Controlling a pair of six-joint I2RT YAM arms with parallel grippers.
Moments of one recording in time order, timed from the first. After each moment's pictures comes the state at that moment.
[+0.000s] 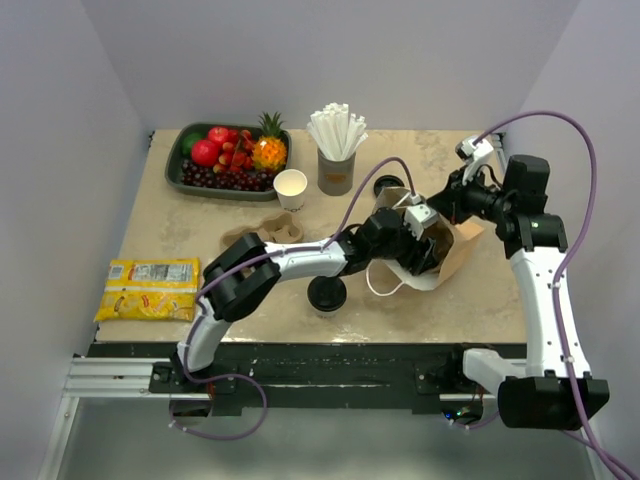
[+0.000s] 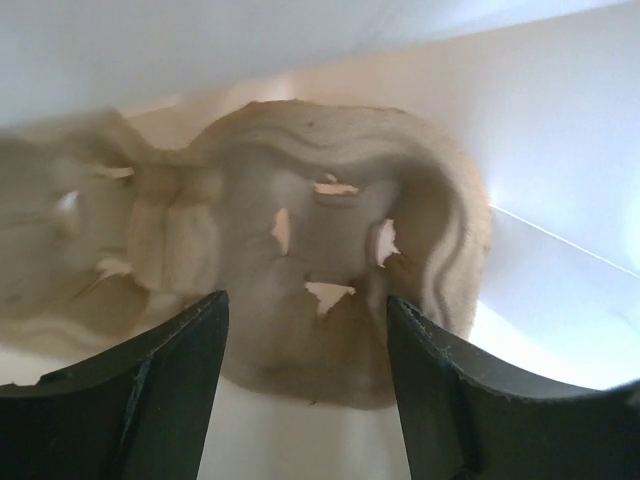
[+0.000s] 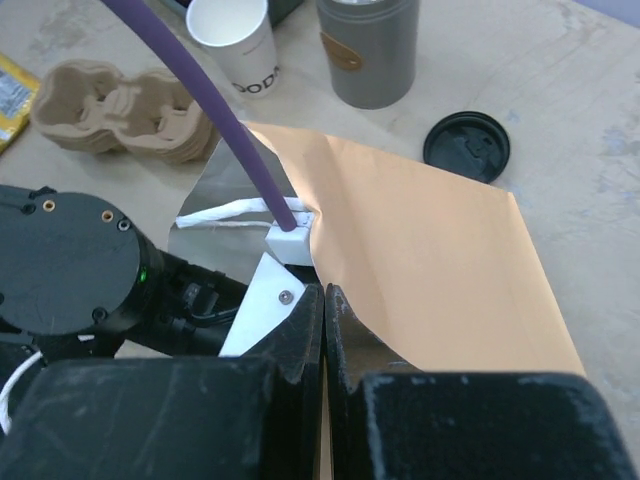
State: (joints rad) left arm -1.02 2.12 1.50 0.31 0.26 -0.25; right arm -0.05 1.08 1.22 -0.69 -0.71 -0.21
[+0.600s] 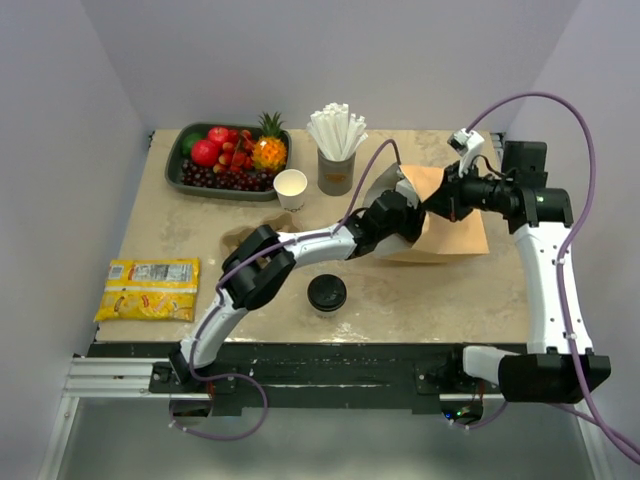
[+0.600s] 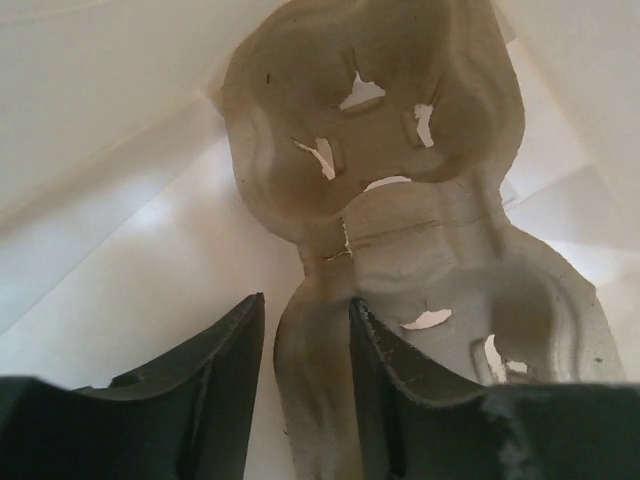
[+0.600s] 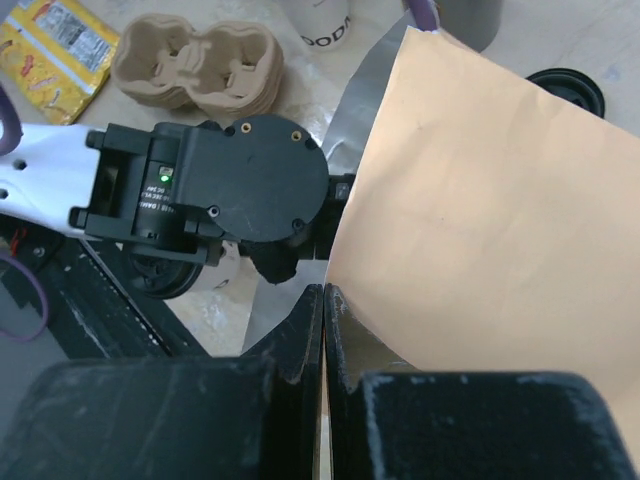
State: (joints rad) left arm -0.97 2.31 1.76 0.23 -0.15 -0.31; right arm -0.04 1.21 1.44 -0.97 -0.76 -0.28
